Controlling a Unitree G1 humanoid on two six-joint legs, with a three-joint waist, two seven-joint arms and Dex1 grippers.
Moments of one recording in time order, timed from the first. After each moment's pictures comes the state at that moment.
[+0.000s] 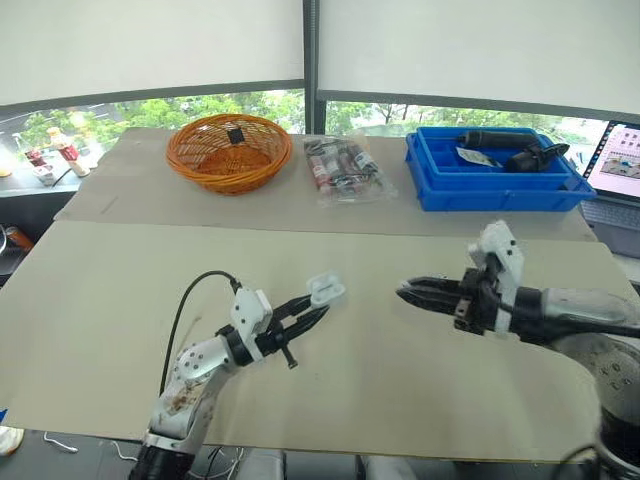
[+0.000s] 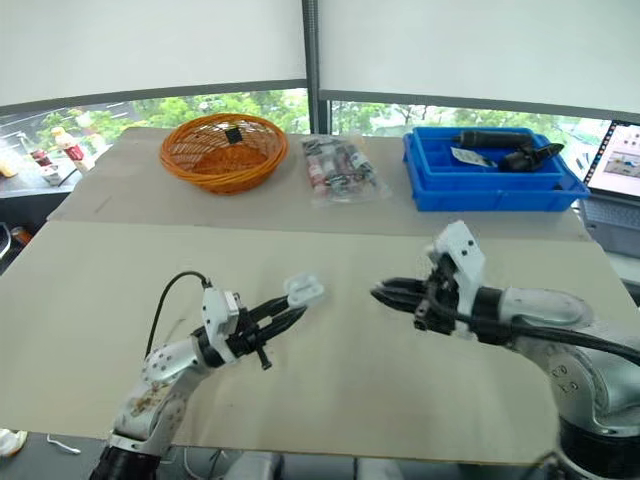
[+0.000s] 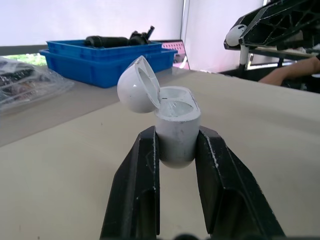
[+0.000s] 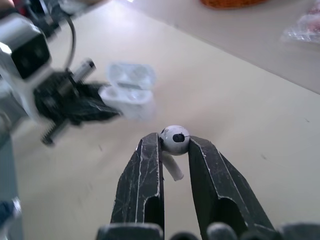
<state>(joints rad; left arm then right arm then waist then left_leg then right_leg) -0.13 0.28 -0.11 -0.20 -0.39 0.08 -0.78 -0.40 -0.48 -0.37 -0.69 0.83 1.33 0.60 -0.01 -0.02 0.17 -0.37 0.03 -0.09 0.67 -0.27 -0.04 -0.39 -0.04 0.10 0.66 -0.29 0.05</state>
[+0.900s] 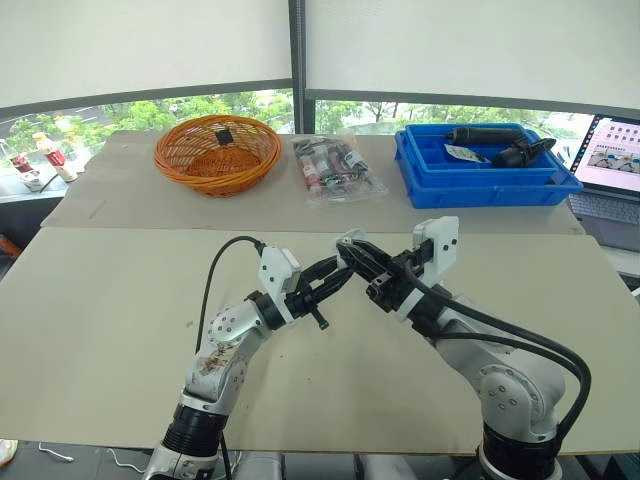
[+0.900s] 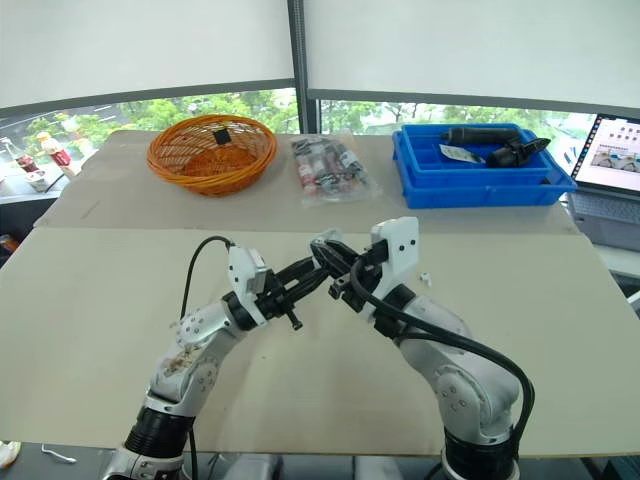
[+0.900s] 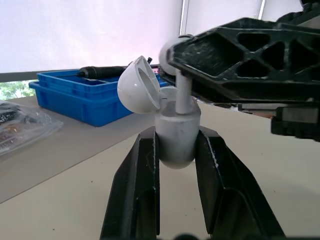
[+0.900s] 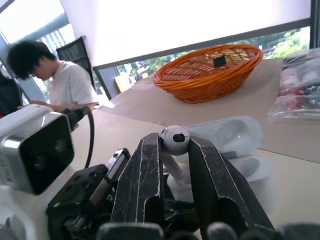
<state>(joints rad) -0.28 0.19 -0.14 -0.17 -0.36 0.14 -0.72 -0.30 -0.17 -0.02 -0.69 0.64 0.86 0.23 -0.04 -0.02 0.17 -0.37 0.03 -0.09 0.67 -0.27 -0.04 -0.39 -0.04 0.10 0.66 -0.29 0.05</state>
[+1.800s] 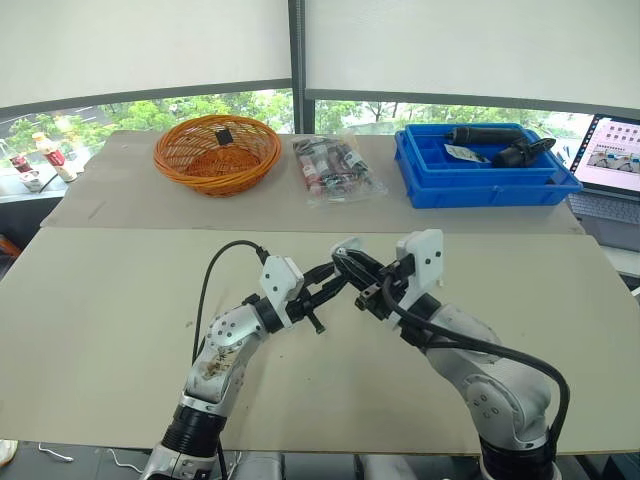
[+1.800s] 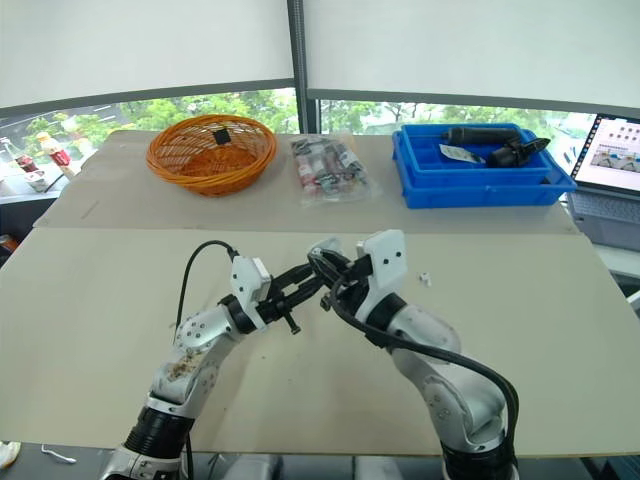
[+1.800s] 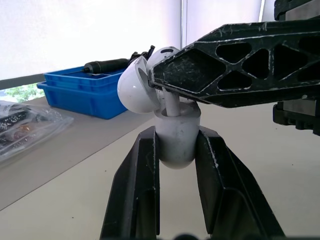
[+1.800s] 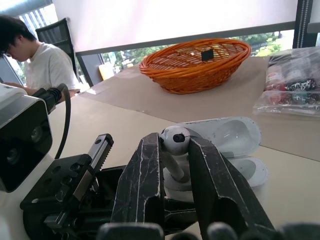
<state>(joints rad) -0.28 0.20 -0.16 -0.11 -0.27 0.02 -0.73 -0.25 -0.21 0.11 -0.68 0.52 0.77 0.22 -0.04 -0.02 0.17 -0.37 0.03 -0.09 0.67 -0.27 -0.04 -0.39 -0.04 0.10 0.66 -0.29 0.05</state>
